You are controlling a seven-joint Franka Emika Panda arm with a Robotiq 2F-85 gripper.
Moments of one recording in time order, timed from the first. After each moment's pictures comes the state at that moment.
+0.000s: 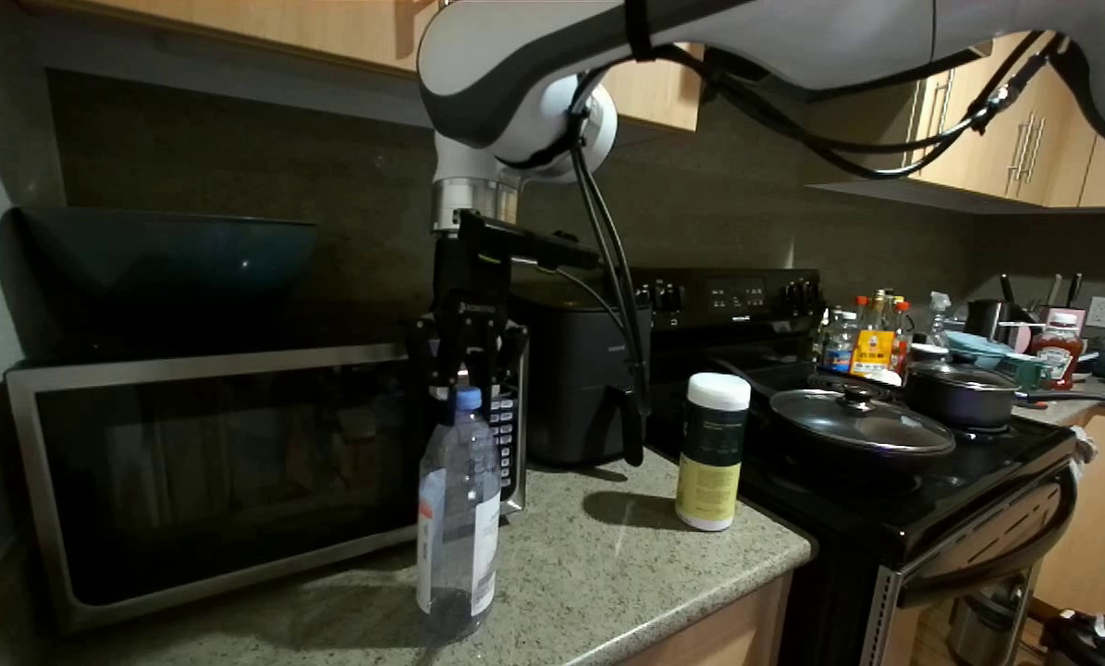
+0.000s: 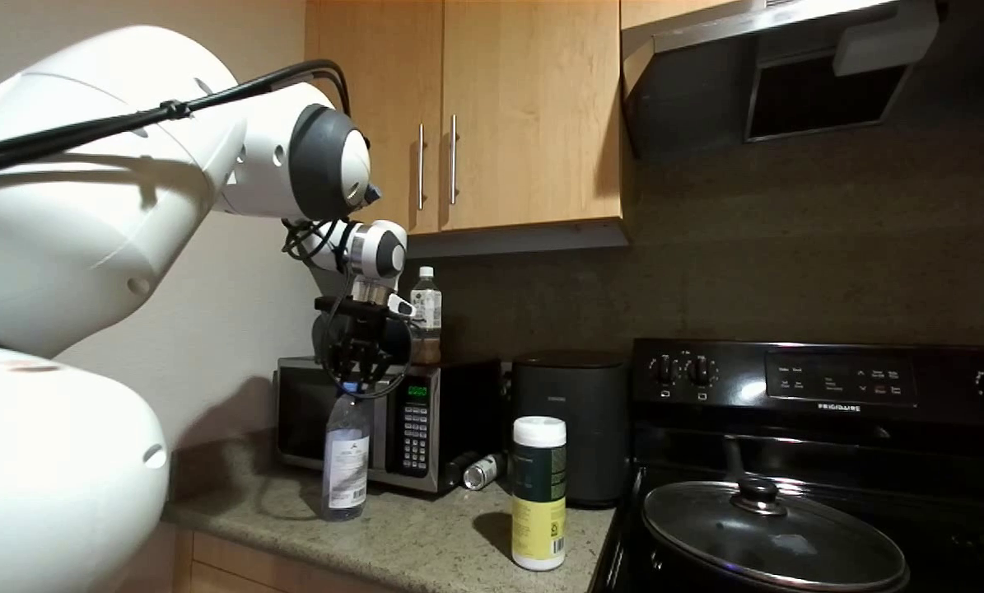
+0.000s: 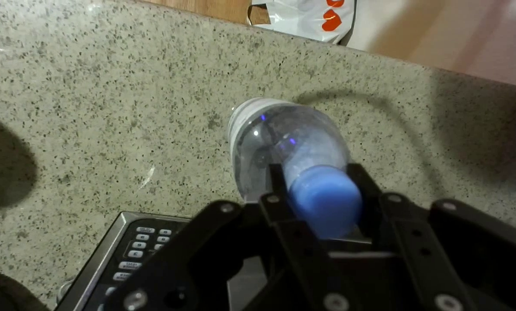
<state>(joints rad) 0.31 0.56 0.18 -1.27 0.07 1.73 0.22</state>
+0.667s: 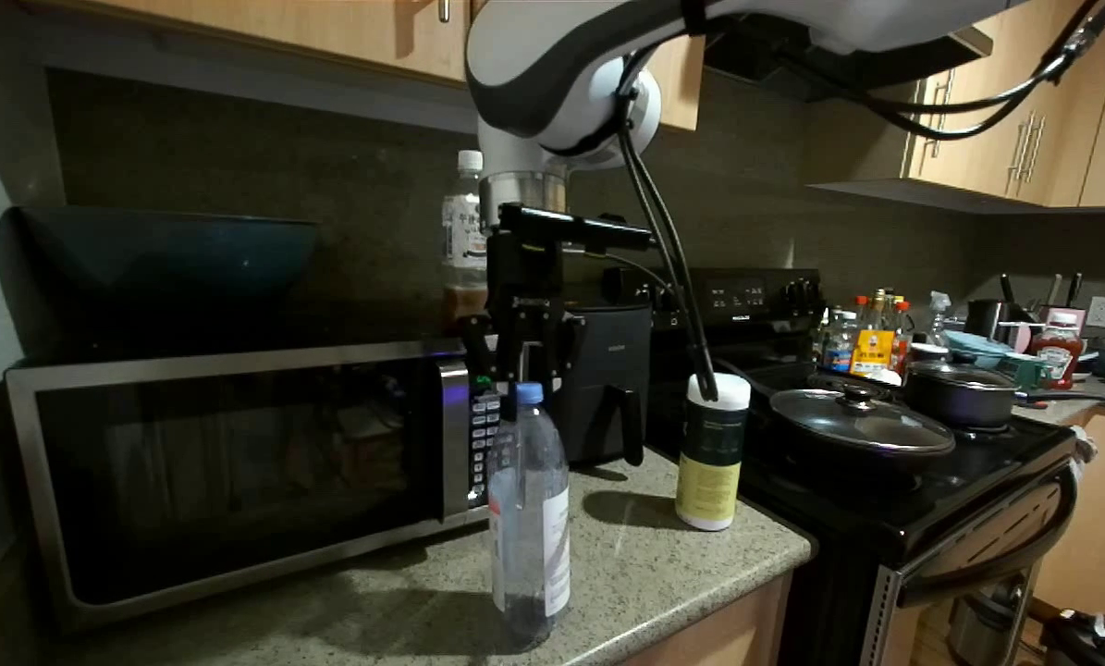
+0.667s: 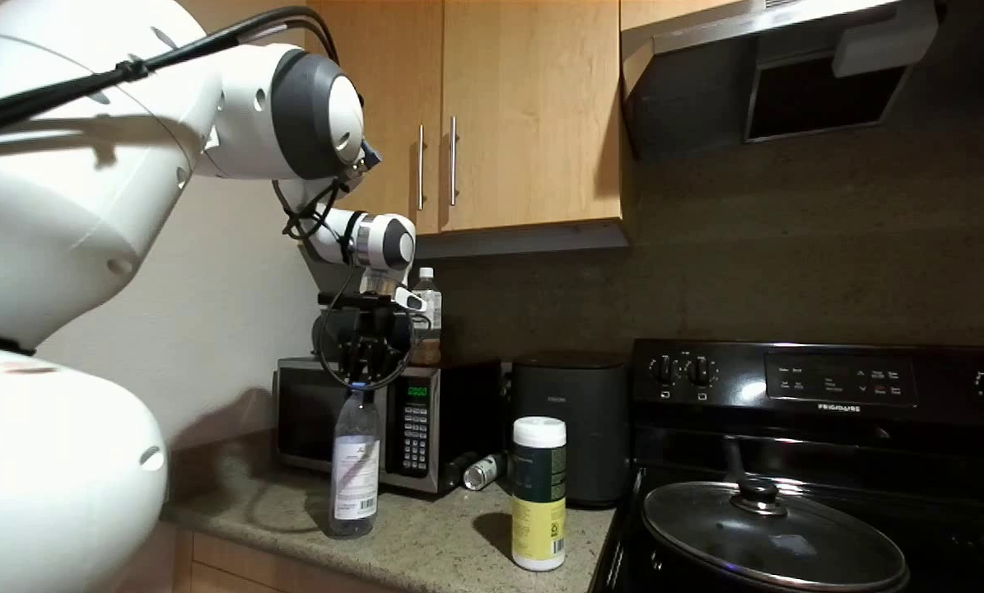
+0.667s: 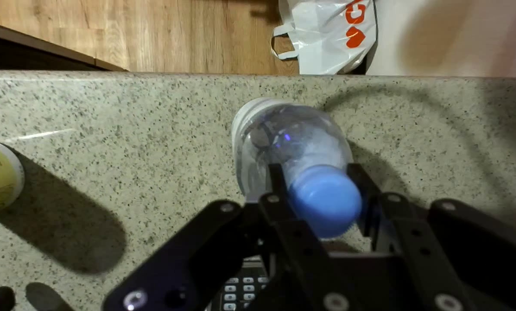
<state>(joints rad) 0.30 0.43 0.12 -1.43 0.07 1.69 0.35</state>
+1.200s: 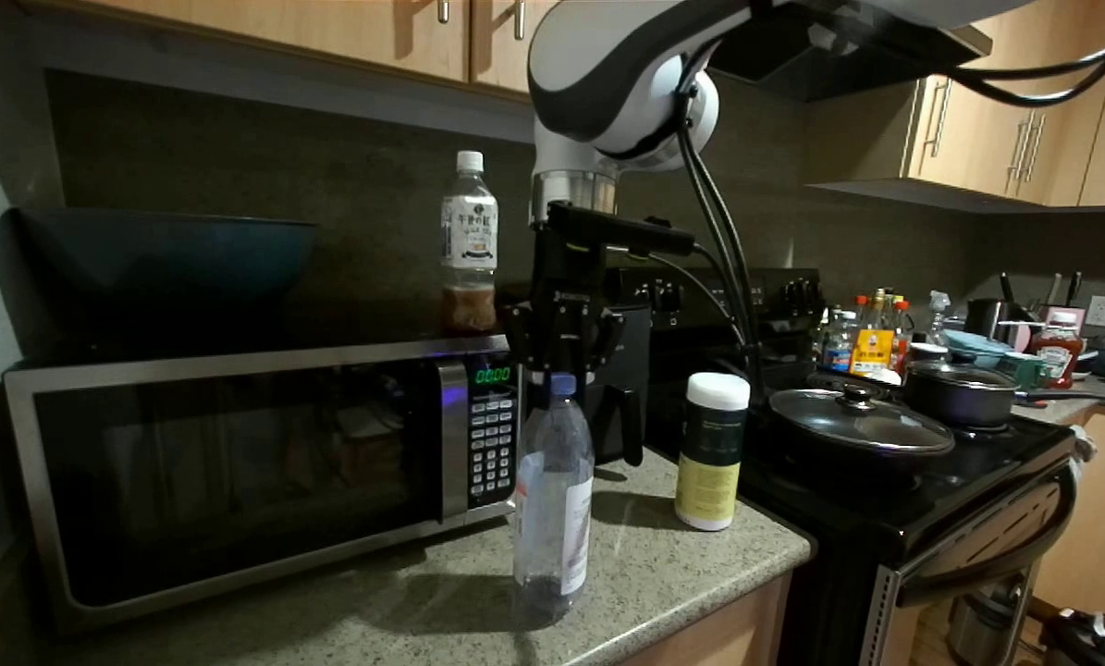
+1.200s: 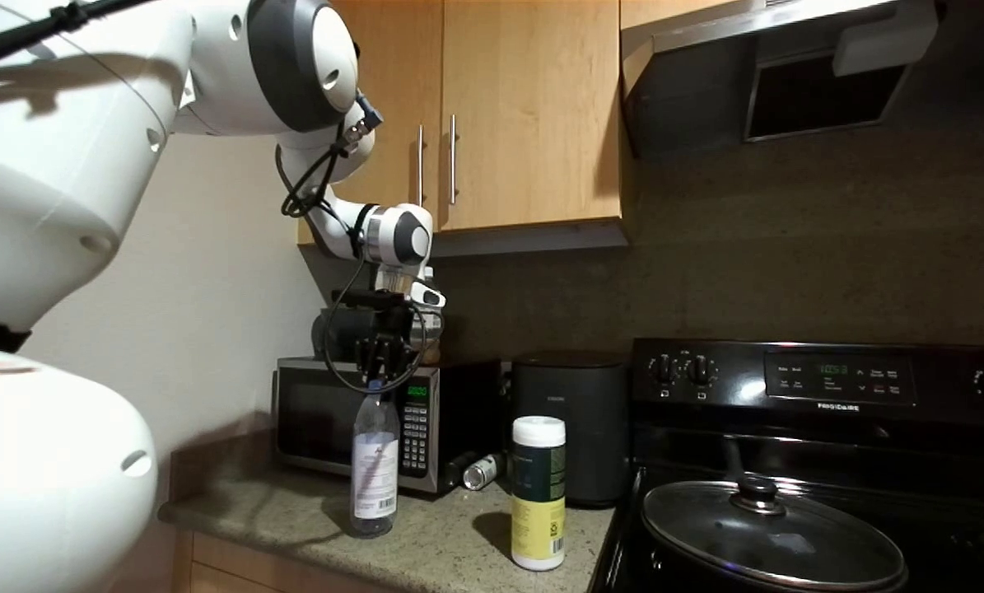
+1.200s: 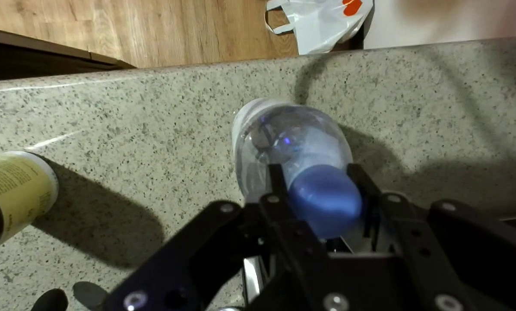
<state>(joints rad) 0.24 0.31 0.11 -1.61 0.11 1.83 0.36</state>
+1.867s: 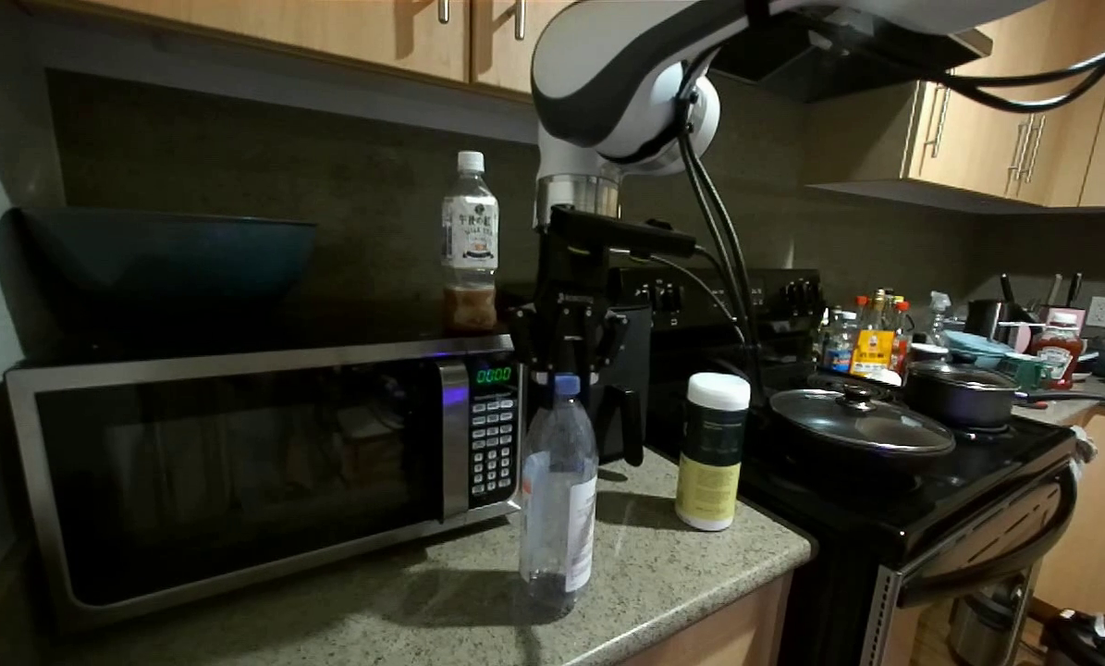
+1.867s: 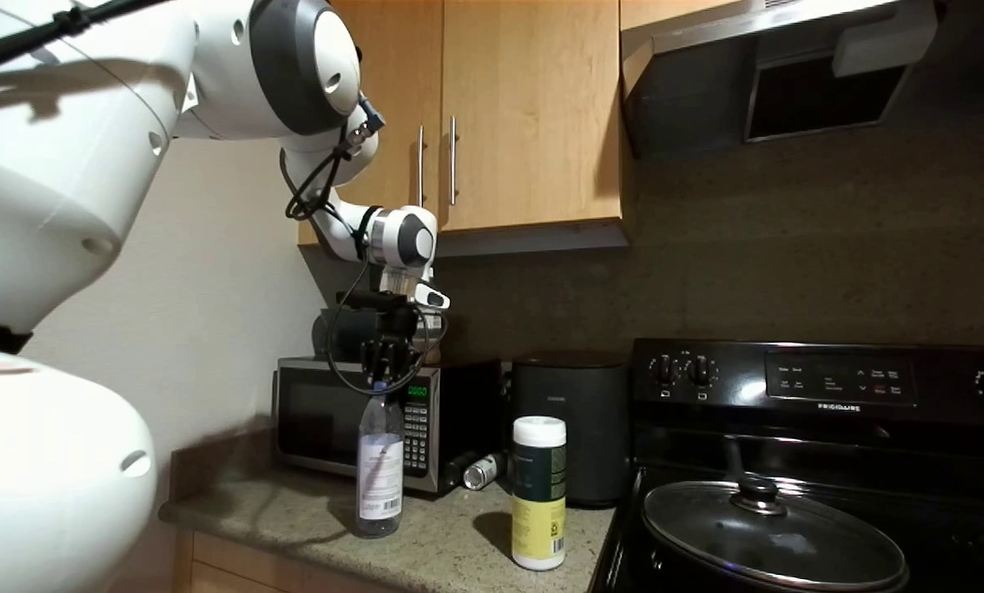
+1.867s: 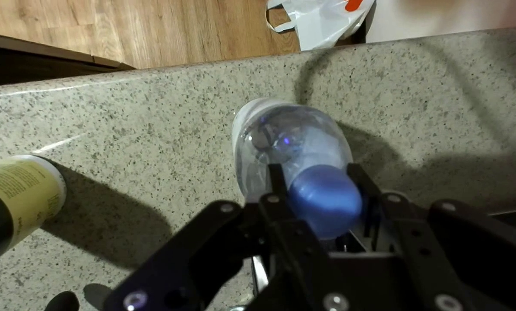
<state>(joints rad) 0.24 0.32 0.10 -1.60 0.11 1.83 0.38</state>
